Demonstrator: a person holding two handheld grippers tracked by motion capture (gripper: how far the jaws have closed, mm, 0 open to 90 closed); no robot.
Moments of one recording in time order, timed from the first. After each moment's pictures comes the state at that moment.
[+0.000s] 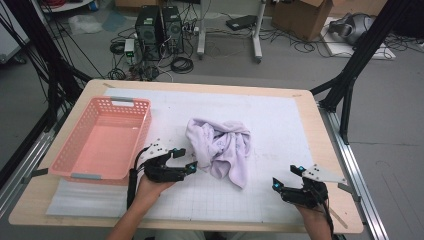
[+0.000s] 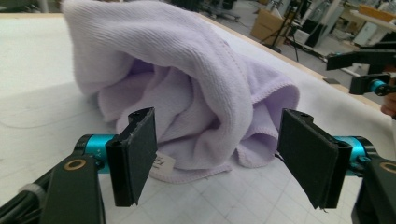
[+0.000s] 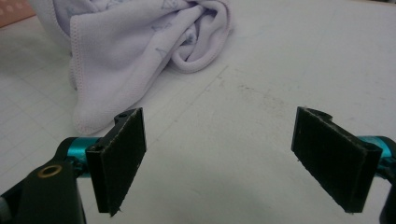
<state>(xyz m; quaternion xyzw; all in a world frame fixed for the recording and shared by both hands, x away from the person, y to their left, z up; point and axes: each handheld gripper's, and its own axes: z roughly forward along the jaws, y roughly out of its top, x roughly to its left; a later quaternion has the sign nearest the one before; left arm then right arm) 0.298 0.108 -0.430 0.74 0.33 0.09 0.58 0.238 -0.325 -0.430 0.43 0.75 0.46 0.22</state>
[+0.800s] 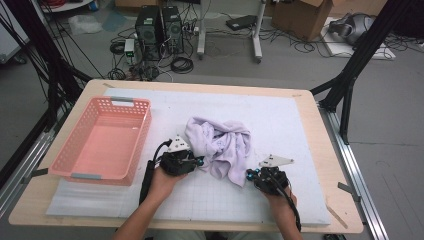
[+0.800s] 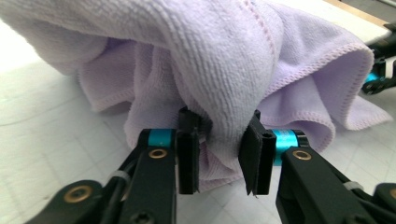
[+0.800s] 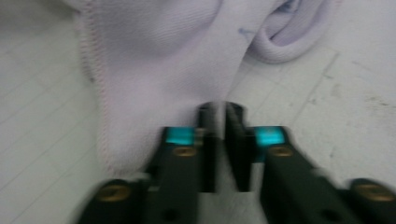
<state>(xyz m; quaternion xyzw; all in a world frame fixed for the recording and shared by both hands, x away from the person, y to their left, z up) 0.322 0.075 -0.433 0.79 0.35 0.12 0.49 0.278 -0.242 -0.447 0.41 0.82 0.38 0.15</state>
